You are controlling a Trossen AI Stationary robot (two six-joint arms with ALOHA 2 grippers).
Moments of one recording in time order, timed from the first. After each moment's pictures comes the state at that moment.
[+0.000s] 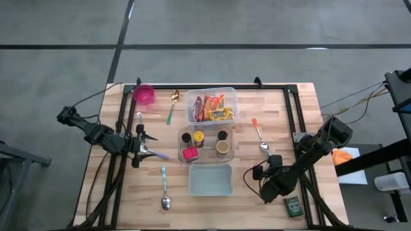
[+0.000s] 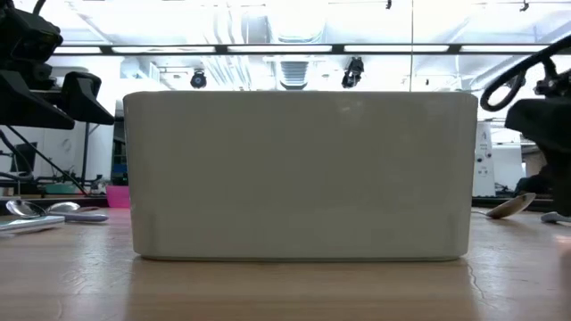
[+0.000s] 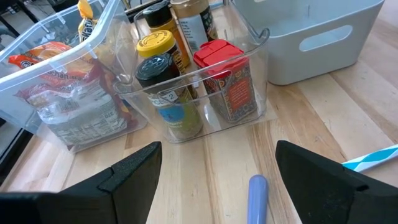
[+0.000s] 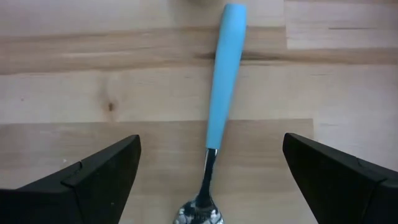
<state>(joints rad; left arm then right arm) -0.50 0.15 0.19 -0.56 -0.49 0.08 0.76 1.72 0.91 -1.05 0.29 2.43</state>
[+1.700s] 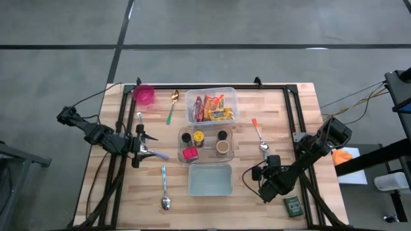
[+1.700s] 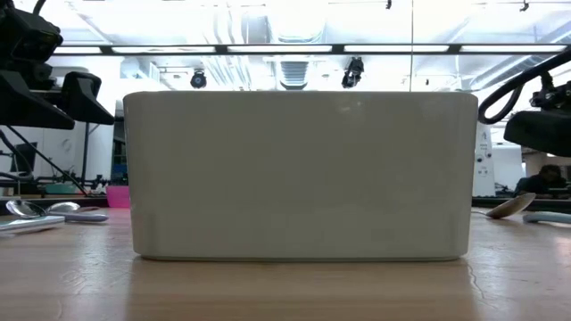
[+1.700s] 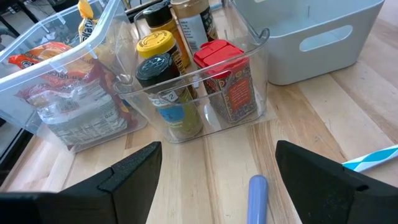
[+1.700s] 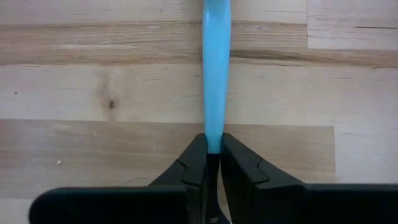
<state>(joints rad) -0.50 0.15 0.19 -0.56 -0.49 0.08 0.75 1.74 0.87 -0.96 0.31 2.38</state>
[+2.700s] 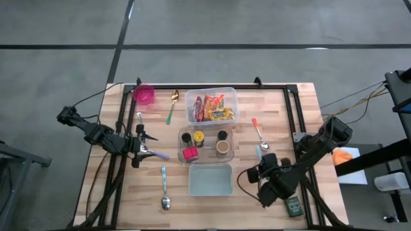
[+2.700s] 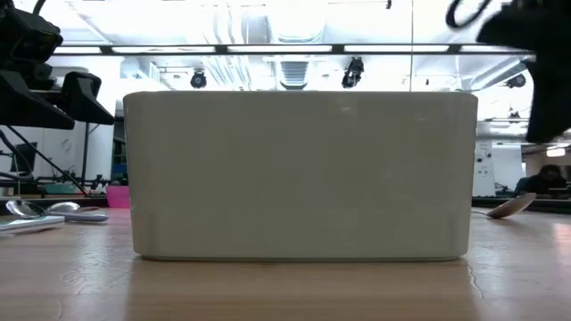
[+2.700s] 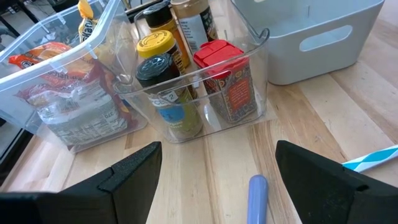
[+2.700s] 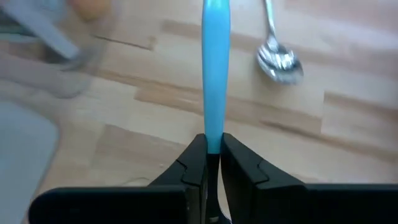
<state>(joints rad) -0.50 0.15 0.19 -0.56 -0.49 0.08 0.75 1.71 1.13 -1.28 0.53 2.18</state>
